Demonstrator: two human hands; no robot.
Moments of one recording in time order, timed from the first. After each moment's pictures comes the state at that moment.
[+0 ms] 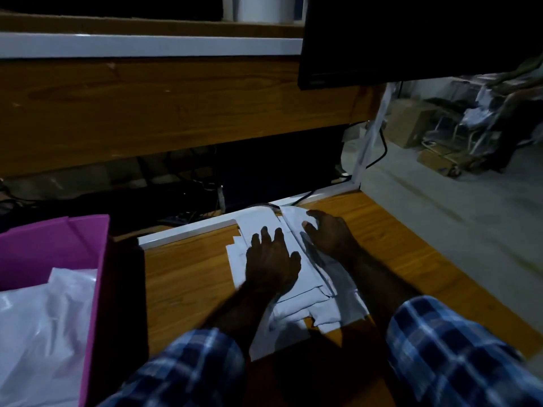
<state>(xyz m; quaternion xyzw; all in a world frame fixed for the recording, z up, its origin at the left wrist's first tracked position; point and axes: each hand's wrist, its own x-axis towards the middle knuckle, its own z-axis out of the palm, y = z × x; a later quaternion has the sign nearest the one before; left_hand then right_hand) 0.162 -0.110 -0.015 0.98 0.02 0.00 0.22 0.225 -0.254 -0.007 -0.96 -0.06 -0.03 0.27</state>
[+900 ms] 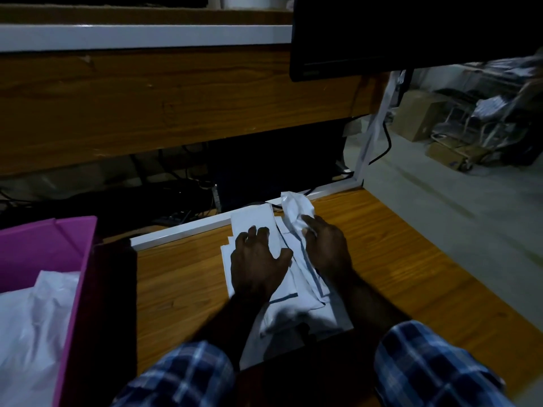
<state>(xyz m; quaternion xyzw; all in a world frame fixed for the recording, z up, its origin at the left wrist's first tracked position) 0.169 -0.109 -0.033 0.95 0.08 0.14 0.28 0.220 -0.252 -0.043 -0.93 -0.08 -0.18 0.31</state>
